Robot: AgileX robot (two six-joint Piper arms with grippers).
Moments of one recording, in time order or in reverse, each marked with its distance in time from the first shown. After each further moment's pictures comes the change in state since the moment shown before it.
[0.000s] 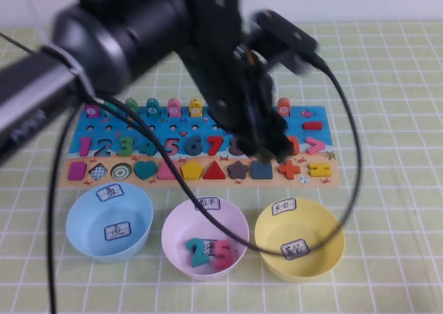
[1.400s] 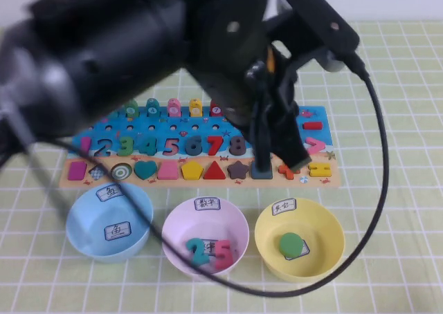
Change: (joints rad) right arm 0.000 0.000 0.000 0.000 0.000 0.000; left arm -0.169 -0.147 0.080 0.206 -0.102 -0.079
